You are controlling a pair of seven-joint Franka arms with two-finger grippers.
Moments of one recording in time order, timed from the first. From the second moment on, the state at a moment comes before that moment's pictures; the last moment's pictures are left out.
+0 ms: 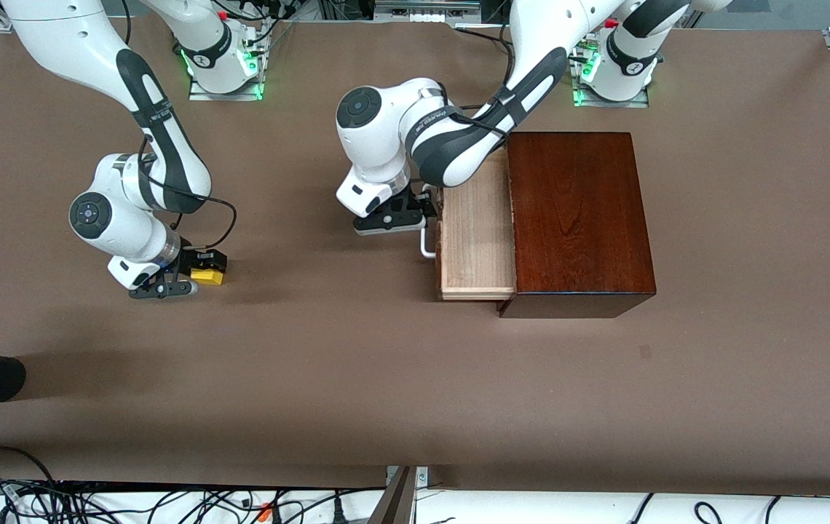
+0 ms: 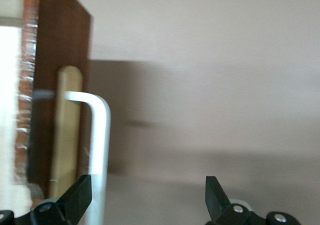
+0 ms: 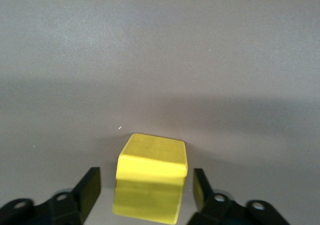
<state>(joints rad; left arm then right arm) -0.61 0.80 -0.42 -1.21 0.43 1.92 -1.17 0.16 0.44 -0.09 -2.09 0.14 2.49 -0.12</state>
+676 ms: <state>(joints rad) -0.39 0.49 -0.43 -1.23 0.15 1.68 -0.92 0.17 0.40 -0.06 -2.07 0.14 2.44 -0.13</state>
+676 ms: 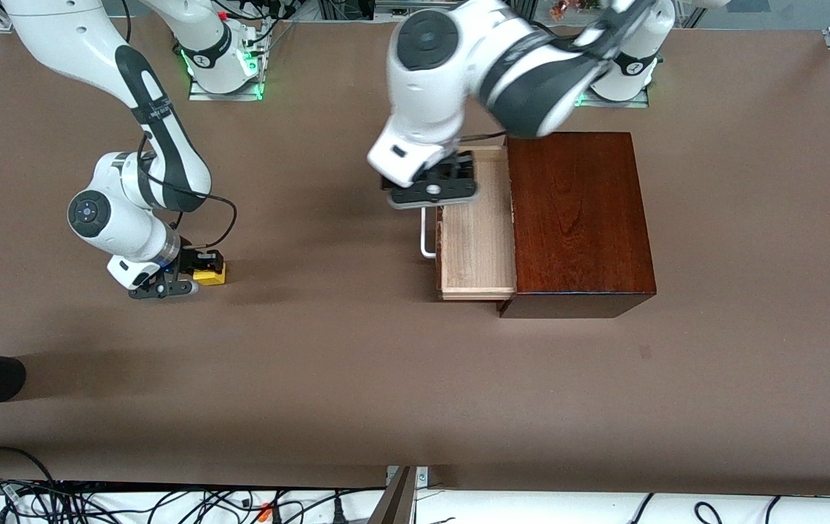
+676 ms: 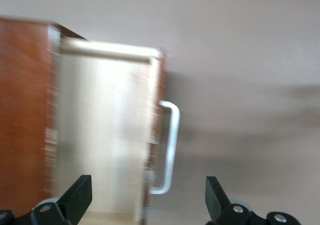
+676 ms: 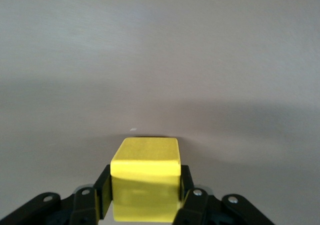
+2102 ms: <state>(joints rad) -0.14 0.08 0.07 -1.53 -0.08 1.57 -0.07 0.57 0.38 0.23 -1.43 -0.10 1.80 -0.11</state>
